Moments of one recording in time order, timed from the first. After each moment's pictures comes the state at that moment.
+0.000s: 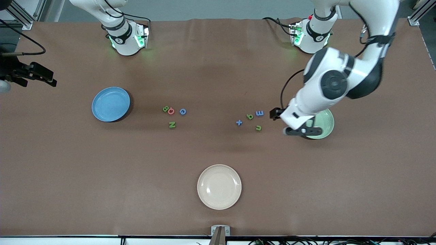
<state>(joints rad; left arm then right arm) -0.14 0.33 -0.34 -1.77 0.01 2.01 -0.48 0.00 -0.06 -0.05 -1.65 0.01 1.52 -0.03</state>
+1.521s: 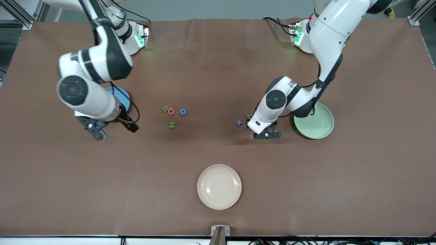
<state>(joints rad) -0.25 0.61 -0.33 -1.94 0.24 2.50 -0.76 0.36 0.26 -0.03 -1.80 0.00 1.91 1.19</state>
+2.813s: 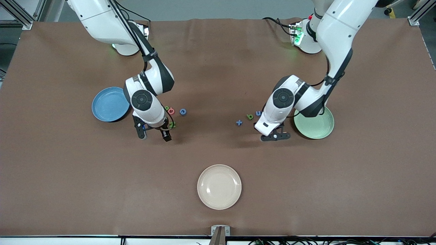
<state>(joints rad) -0.18 0.50 -0.35 -1.95 0.29 2.39 -0.80 0.50 0.48 -0.03 -2.01 0.03 2.46 1.66</state>
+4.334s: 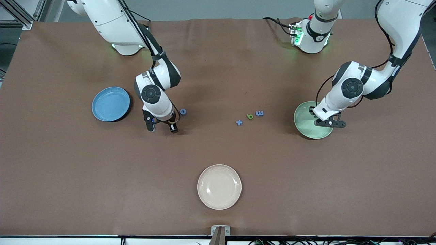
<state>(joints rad) 0.73 0.36 -0.80 -2.40 0.58 2.46 -0.39 0.57 0.50 -0.03 -2.10 0.08 2.59 1.68</state>
